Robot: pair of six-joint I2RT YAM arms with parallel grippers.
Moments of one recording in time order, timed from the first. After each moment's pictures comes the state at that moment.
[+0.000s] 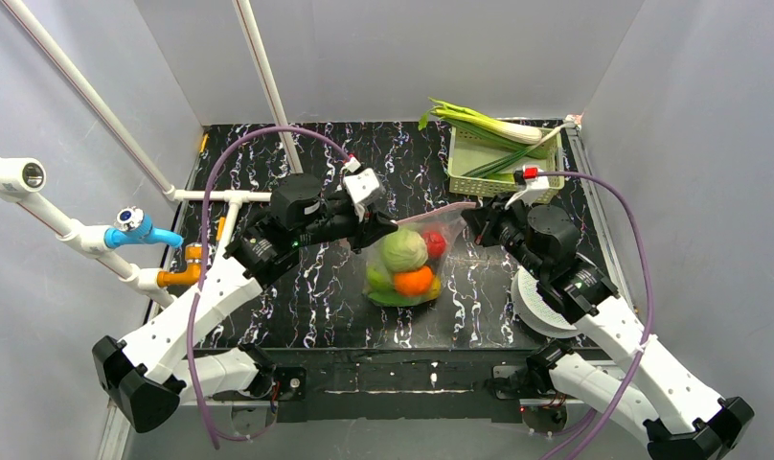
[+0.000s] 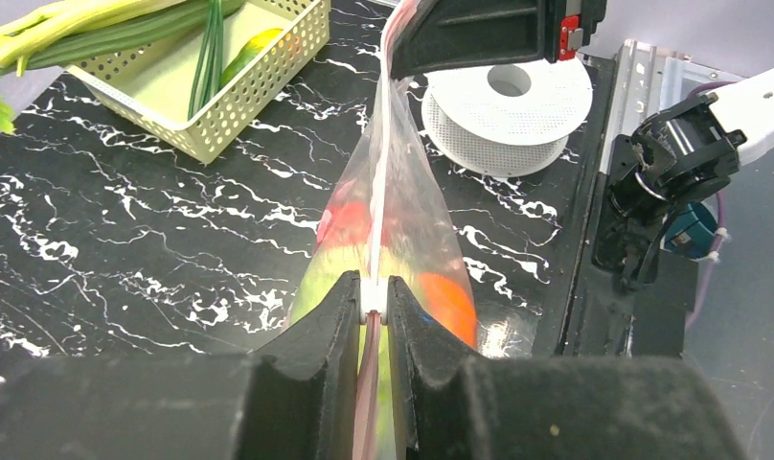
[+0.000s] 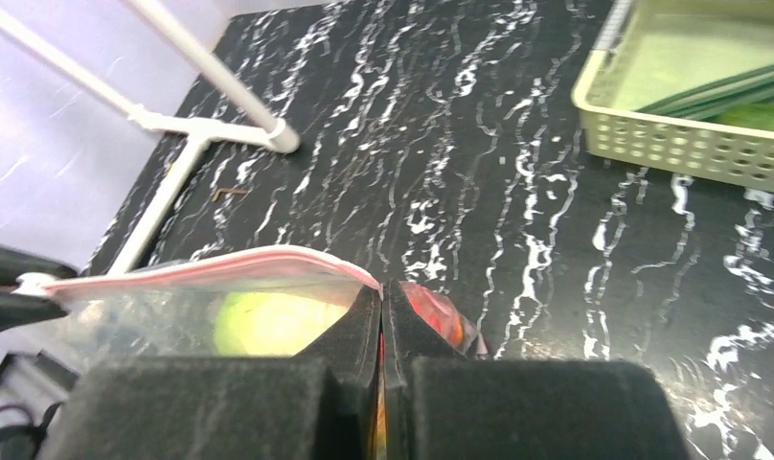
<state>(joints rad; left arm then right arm) -0.72 1.10 1.10 -0.28 0.46 0.10 0.61 0.78 0.81 -0.21 0.07 0.44</state>
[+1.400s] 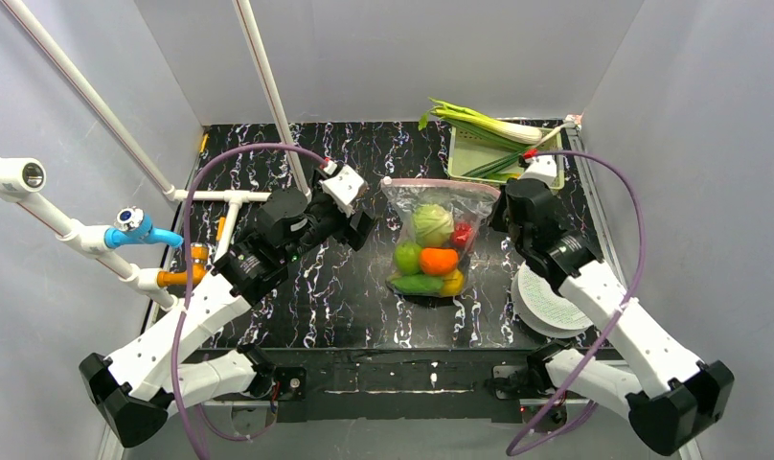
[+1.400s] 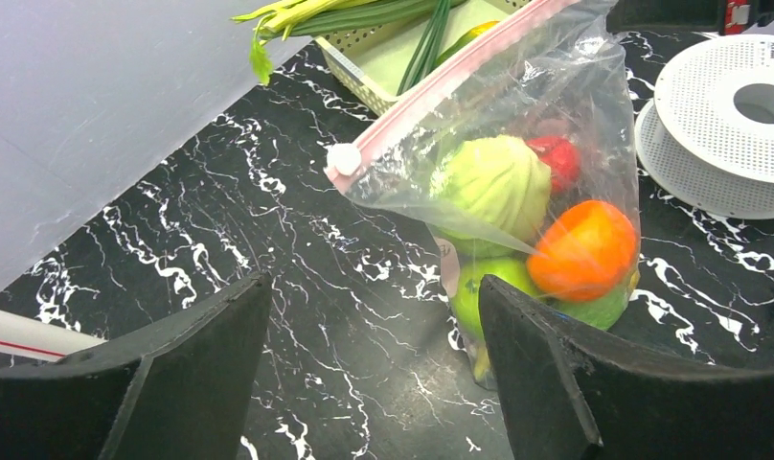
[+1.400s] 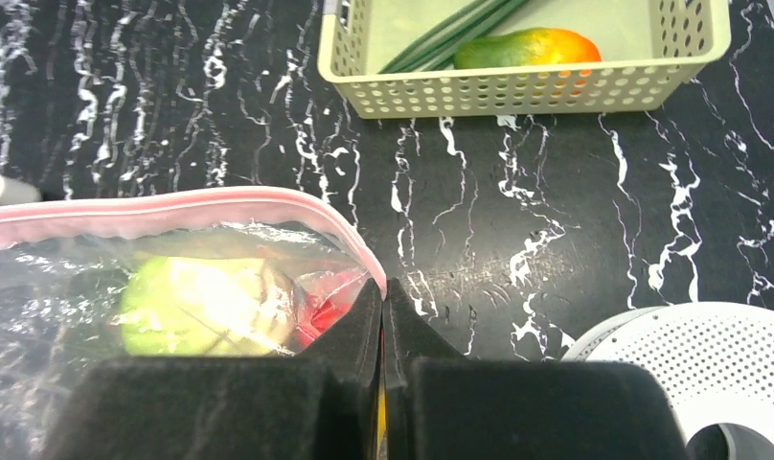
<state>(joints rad) -0.75 0.98 1.02 -0.23 0.01 0.19 0.54 0.96 0.94 -0.45 0.43 0.45</state>
